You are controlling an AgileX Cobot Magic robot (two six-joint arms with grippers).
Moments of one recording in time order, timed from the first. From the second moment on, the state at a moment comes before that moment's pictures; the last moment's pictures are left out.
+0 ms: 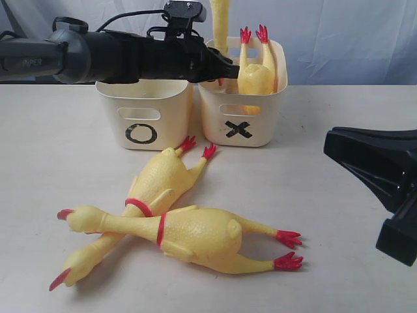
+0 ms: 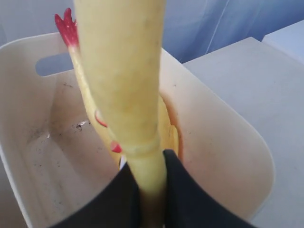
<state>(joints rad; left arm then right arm) -0.46 2.18 -1.65 -1.64 0.36 1.55 0.57 0.62 -0.41 1.42 0.23 -1.30</state>
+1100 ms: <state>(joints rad) -0.47 2.26 -1.73 -1.39 0.33 1.29 0.57 0.62 -0.41 1.43 0.24 -1.30</state>
